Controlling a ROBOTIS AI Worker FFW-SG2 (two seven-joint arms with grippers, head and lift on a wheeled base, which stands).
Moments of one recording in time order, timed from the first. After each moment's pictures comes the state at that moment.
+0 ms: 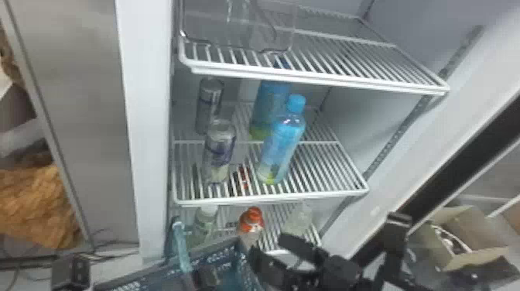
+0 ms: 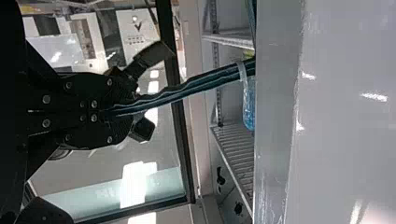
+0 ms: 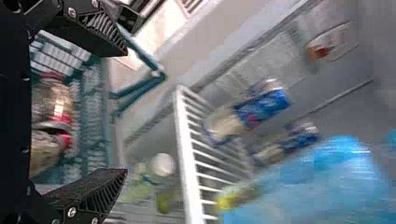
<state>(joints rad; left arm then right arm) 0.22 0.11 -0.05 -1.64 1.10 1.17 -0.98 0.70 -0.09 -0.33 -2.52 -0.54 0.88 0.59</state>
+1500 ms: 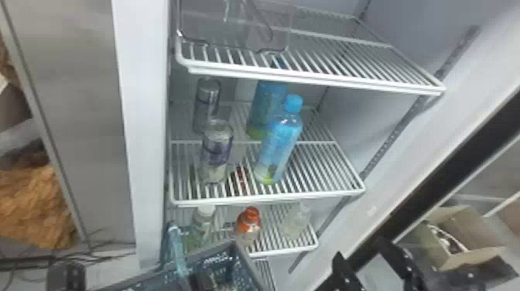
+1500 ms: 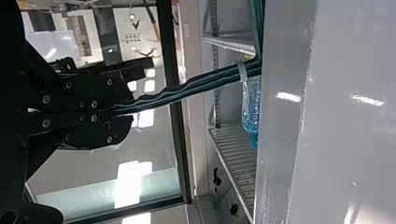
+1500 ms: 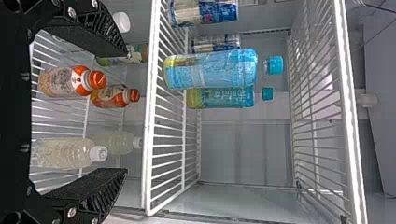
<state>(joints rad) 0.24 0.09 -0.04 -1.64 1.10 1.18 -0.97 0.98 0.00 -0.41 -2.24 -0.30 -0.14 0.49</state>
